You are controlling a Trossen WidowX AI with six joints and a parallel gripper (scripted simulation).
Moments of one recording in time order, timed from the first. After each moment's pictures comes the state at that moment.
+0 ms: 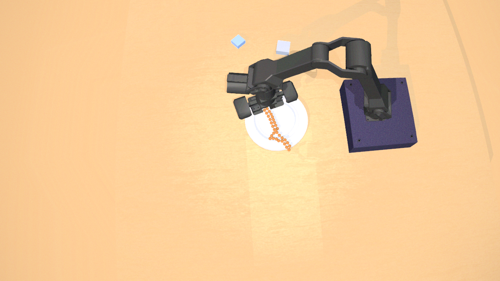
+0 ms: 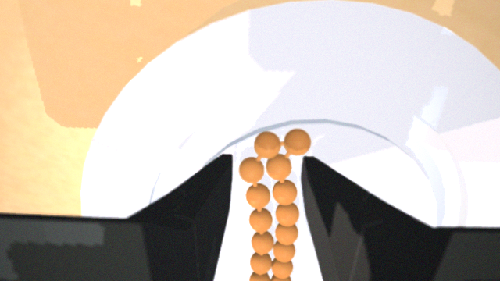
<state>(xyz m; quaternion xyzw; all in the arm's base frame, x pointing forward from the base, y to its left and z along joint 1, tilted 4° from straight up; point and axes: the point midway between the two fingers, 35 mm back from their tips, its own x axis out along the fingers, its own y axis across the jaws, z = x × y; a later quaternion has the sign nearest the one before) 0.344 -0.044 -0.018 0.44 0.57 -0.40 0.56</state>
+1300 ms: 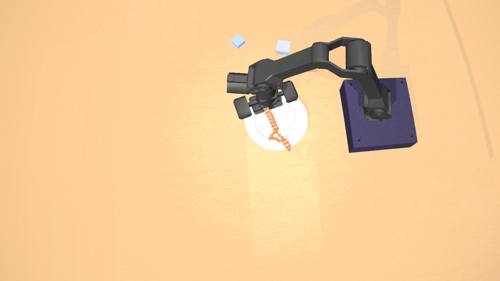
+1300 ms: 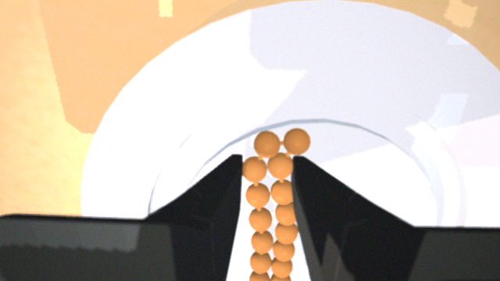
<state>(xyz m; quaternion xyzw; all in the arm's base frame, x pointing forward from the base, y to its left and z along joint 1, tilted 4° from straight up) 0.343 -0.044 -0.018 0.44 0.57 -0.40 0.56</state>
